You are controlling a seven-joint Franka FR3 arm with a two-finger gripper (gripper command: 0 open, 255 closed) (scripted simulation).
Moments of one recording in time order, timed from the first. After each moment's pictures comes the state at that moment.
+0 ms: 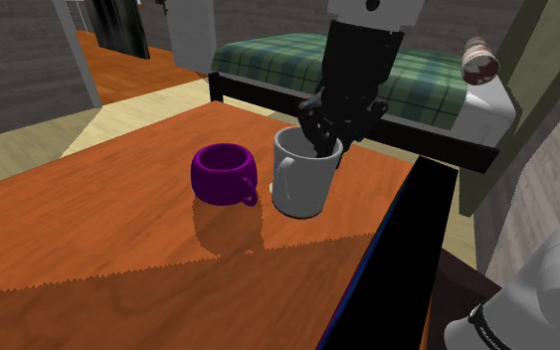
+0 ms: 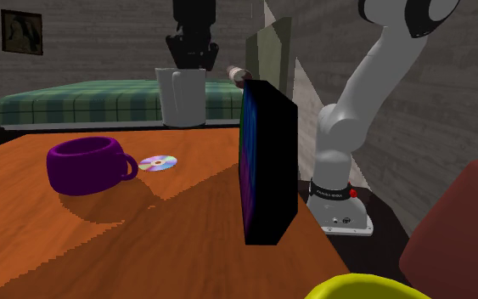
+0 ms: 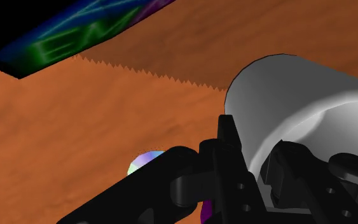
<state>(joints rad) 0.05 -0.49 0.50 -1.99 0.27 1.61 0.70</state>
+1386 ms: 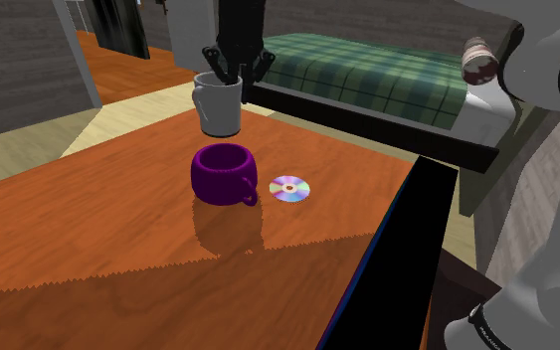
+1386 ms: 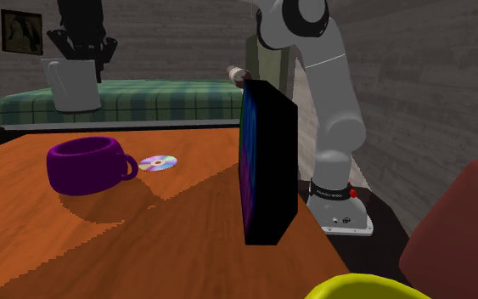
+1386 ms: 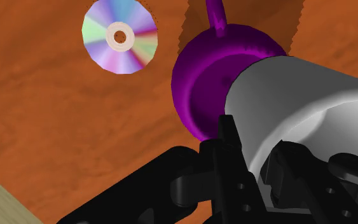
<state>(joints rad) 0.05 0.34 0.56 -1.13 -0.14 1.48 0.76</state>
